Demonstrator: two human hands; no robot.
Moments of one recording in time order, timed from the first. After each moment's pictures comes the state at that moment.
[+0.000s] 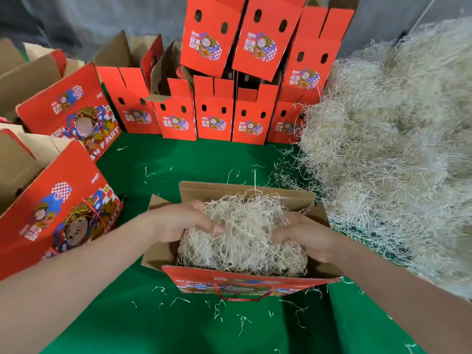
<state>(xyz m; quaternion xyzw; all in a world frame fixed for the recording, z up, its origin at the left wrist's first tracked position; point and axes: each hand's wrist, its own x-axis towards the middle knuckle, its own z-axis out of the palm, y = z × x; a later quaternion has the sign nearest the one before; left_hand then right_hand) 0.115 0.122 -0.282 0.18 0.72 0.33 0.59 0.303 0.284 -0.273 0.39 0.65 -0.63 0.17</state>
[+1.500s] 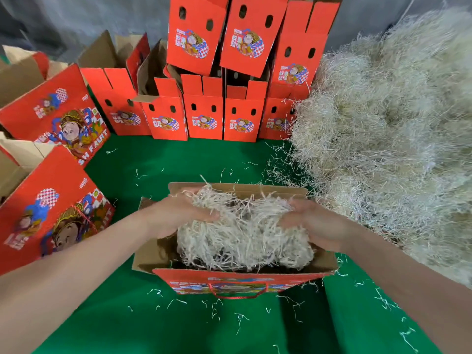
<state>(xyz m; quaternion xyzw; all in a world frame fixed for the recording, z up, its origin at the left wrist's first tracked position) 0.114 0.129 -0.274 0.18 0.72 0.39 0.55 0.323 0.305 -0.257 0.36 0.65 -0.65 0.13</state>
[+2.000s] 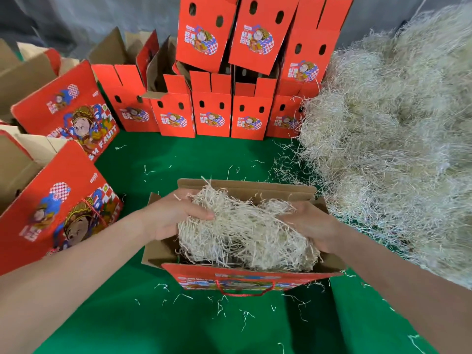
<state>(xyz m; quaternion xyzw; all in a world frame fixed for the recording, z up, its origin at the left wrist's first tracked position) 0.108 0.112 -0.278 0.09 0.68 0.49 0.54 0.300 0.293 -0.274 0.43 0.66 -0.61 0.09</state>
